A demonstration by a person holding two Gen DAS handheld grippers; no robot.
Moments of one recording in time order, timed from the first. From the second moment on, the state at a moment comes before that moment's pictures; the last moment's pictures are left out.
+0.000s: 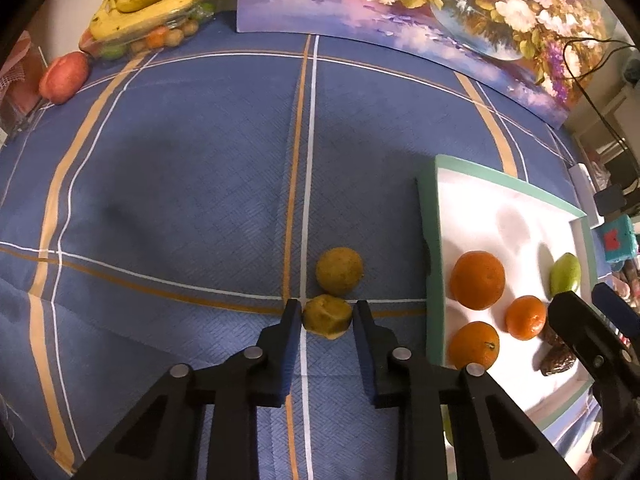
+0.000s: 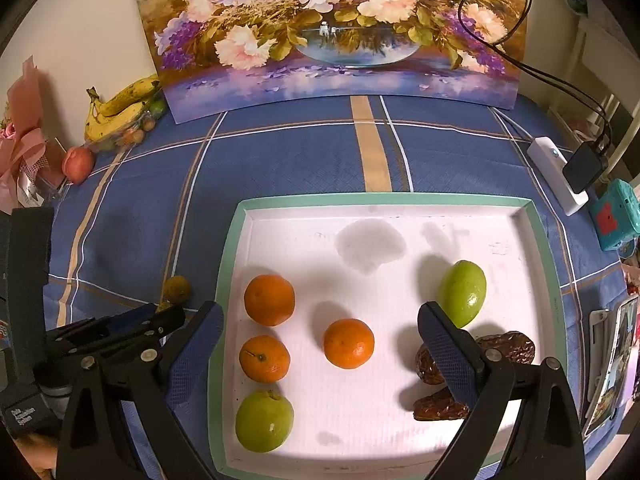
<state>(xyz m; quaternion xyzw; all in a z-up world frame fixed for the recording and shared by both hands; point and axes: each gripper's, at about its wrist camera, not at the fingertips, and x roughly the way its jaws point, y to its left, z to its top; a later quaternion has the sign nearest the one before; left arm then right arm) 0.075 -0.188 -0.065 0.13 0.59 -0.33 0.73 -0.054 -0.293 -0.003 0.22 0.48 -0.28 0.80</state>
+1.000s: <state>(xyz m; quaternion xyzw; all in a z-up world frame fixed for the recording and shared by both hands) 0.145 -0.096 -0.026 0.00 0.55 -0.27 0.79 0.030 -0.236 -0.017 0.22 0.47 -0.15 0.84</state>
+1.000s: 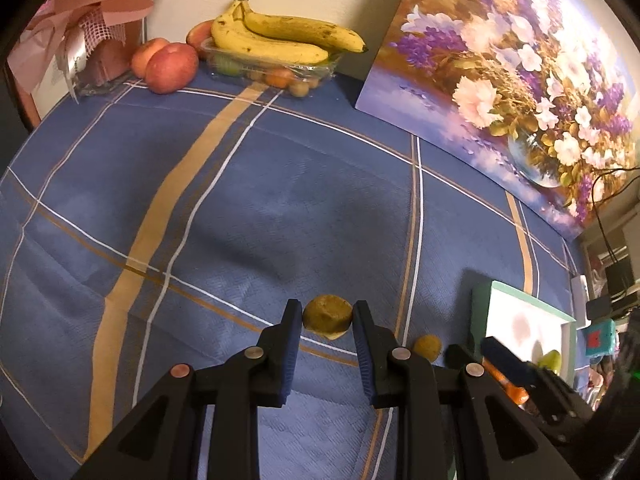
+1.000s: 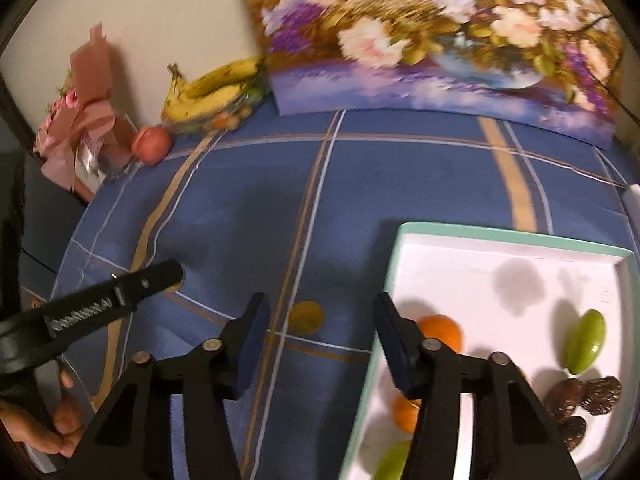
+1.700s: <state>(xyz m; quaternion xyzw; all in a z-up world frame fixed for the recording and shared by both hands) 0.146 -0.100 -0.022 0.01 0.55 -0.27 0.79 0.054 -0.228 -0.056 0.20 0.50 -0.15 0.83</state>
